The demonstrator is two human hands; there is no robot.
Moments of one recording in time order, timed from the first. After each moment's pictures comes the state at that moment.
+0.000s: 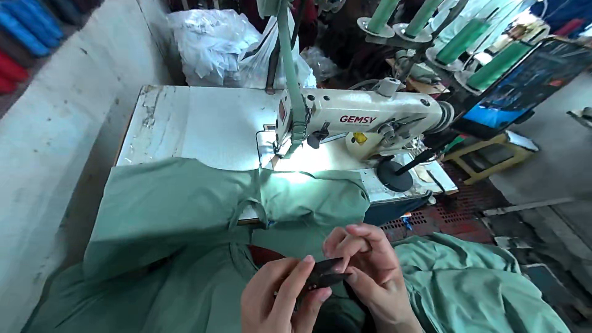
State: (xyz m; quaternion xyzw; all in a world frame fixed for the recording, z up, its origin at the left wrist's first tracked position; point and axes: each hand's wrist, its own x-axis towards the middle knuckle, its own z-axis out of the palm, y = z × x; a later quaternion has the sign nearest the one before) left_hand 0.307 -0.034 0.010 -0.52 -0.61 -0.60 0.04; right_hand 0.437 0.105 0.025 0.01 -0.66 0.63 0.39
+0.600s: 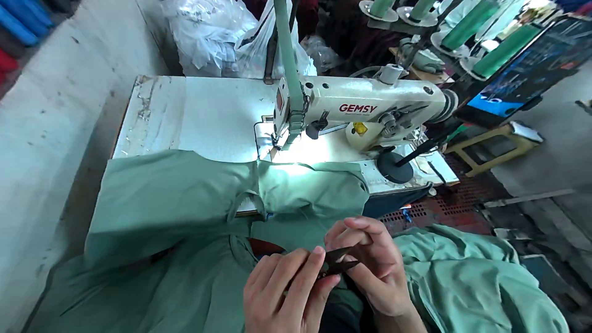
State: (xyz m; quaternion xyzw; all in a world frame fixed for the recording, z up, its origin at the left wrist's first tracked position) left_hand 0.316 -0.028 0.016 -0.54 -0.63 -0.55 0.10; right_hand 0.446 0.105 0.023 -0.01 -0.68 0.62 0.40
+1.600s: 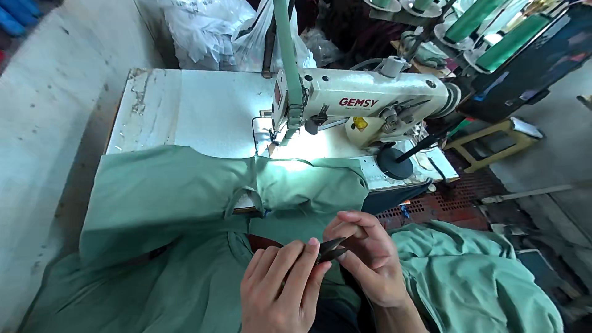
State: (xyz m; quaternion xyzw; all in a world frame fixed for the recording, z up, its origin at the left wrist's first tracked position) left_hand 0.314 -0.025 0.015 -0.54 -0.66 -0.51 0.10; right_hand 0.449 0.111 0.016 -0.04 -0.69 0.61 0.38
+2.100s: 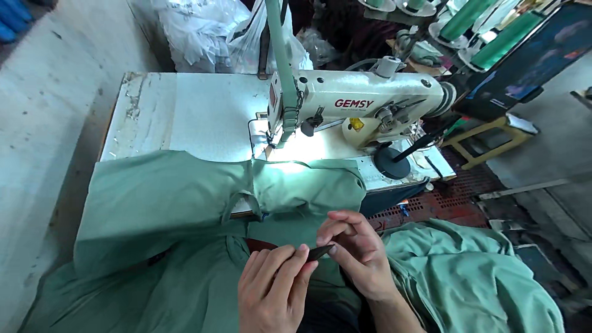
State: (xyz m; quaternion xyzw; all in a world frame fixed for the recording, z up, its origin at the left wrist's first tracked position) left_hand 0.310 -0.019 -0.004 -0.53 -0.64 -0.55 0.07; right_hand 0.446 0.117 0.002 -0.05 -0.66 0.64 0.39
